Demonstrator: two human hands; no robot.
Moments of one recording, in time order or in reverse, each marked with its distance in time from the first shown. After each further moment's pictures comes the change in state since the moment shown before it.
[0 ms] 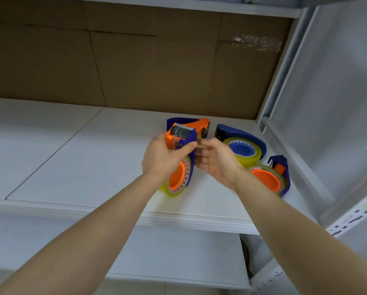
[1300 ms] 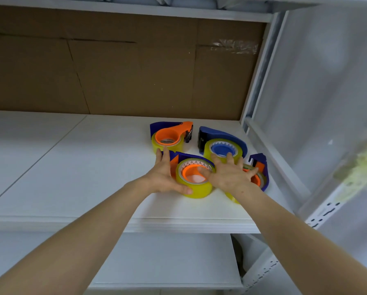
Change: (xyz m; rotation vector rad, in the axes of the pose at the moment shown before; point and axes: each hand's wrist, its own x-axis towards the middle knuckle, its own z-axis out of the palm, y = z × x) left_hand 0.001 -0.011 0.033 0.202 -0.696 -0.029; right_hand -0.019 0.006 -0.061 -1.517 0.344 0.333
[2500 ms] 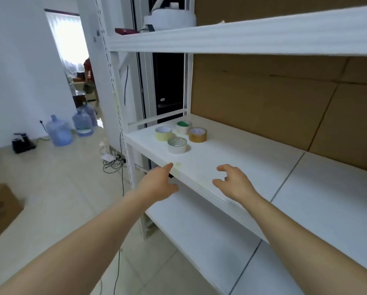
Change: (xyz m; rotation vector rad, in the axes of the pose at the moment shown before) left_hand -0.355 -0.332 -0.315 0.273 0.658 -0.612; right_hand -0.157 -0.535 0.095 0.381 -0.114 -0.900
